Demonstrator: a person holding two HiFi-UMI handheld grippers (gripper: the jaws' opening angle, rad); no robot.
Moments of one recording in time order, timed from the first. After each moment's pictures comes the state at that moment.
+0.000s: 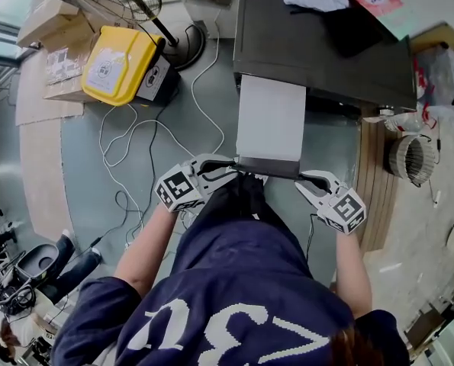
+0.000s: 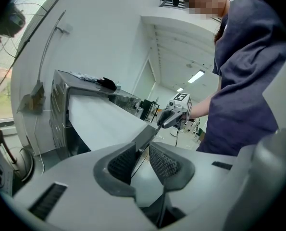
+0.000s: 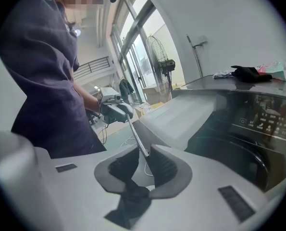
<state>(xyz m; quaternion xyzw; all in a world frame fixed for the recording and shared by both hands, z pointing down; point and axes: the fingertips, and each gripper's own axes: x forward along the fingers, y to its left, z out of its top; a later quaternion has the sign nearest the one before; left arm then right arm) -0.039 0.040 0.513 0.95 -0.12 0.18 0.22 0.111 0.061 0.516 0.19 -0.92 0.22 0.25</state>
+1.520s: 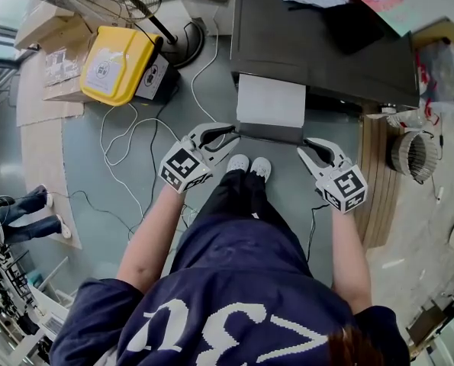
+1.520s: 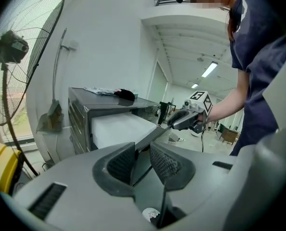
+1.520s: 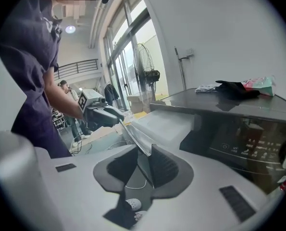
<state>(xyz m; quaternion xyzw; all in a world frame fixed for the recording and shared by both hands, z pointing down) -0.031 -0.057 0.507 0.94 -0.22 0.19 0.16 0.121 -0.034 0.512 0.30 -0.91 0.18 0.22</state>
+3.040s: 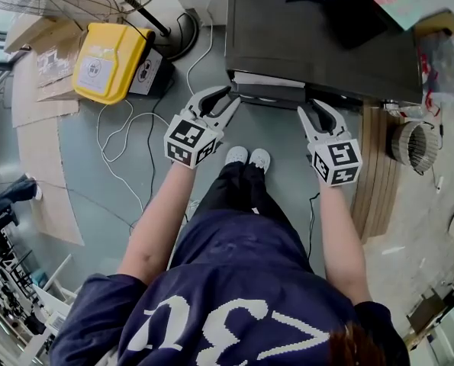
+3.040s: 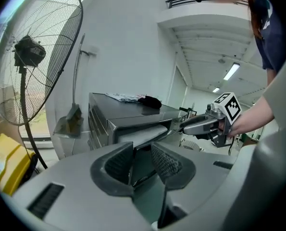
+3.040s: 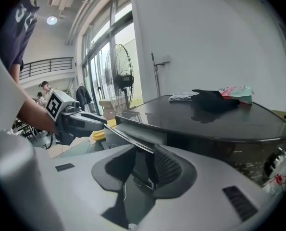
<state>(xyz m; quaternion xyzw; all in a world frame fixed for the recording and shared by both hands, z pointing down) -0.031 -0.160 0.507 0.91 -0.34 0.16 0.18 0.128 -0.140 0.508 0.45 -0.85 0.18 0.21</state>
